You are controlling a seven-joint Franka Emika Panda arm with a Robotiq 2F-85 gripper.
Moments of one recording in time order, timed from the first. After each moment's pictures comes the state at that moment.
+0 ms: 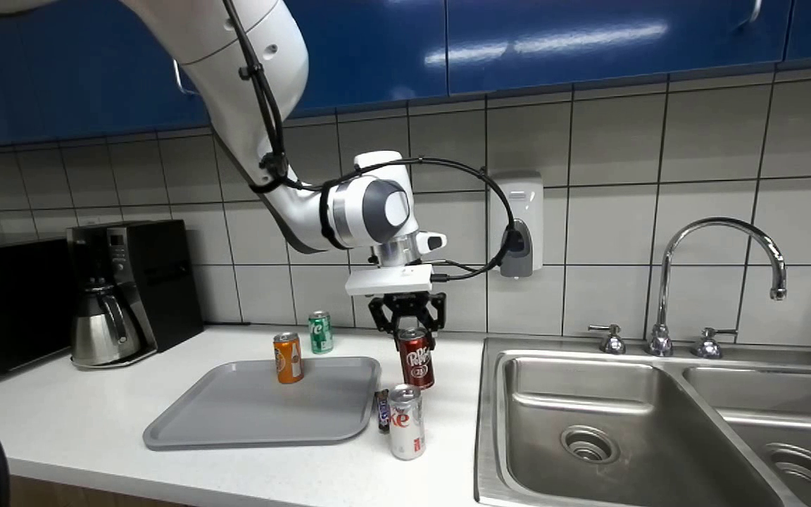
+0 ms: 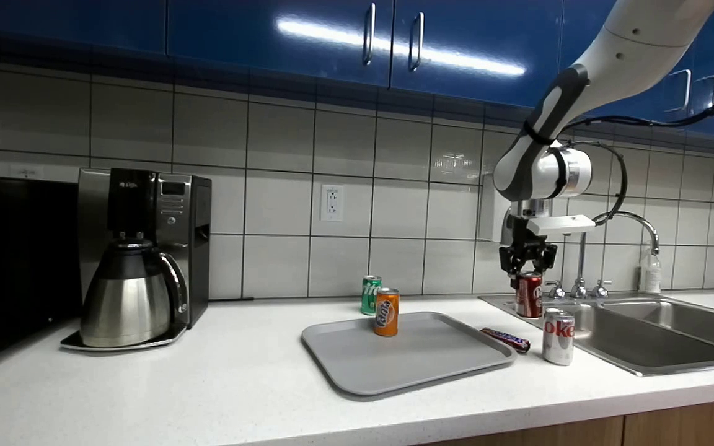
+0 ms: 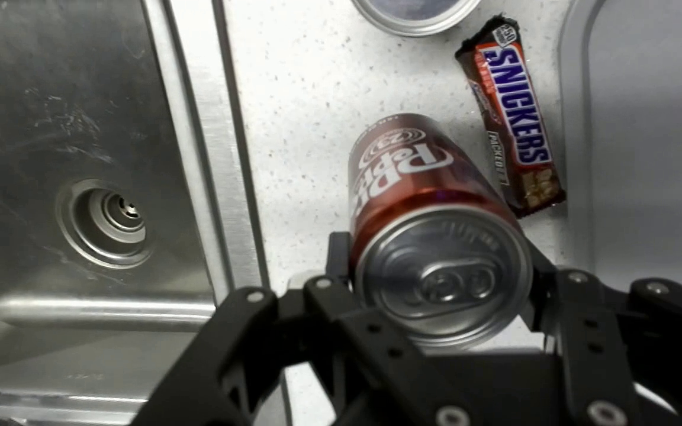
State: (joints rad) arm -0.12 0.23 -0.14 -2.13 -0.10 2.51 -0.18
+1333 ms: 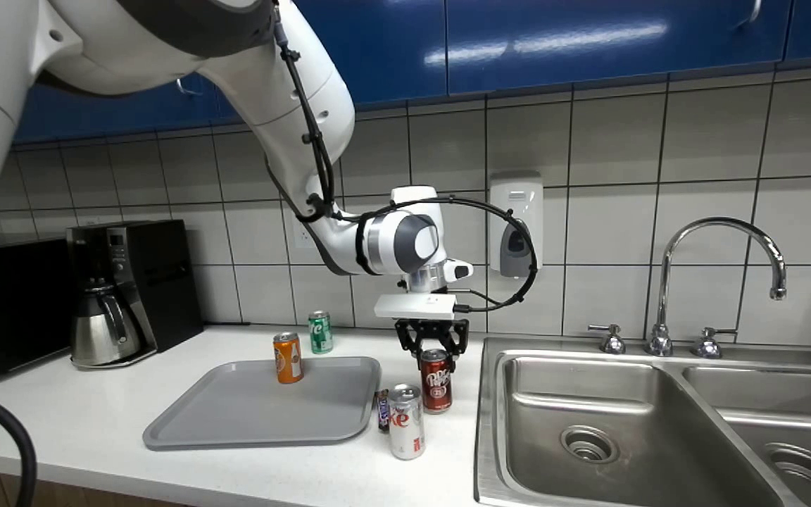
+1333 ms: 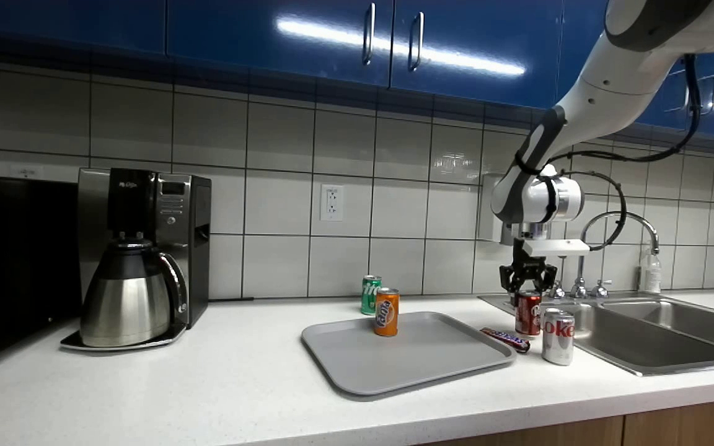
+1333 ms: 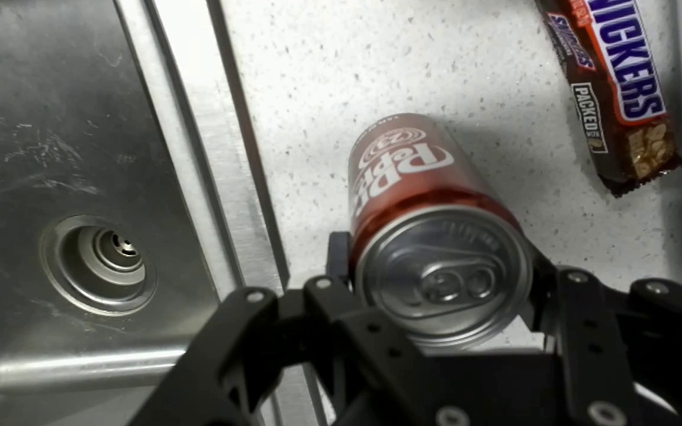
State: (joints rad) arm -0.17 0.45 -0.13 -1.96 -0.01 2.50 -0.18
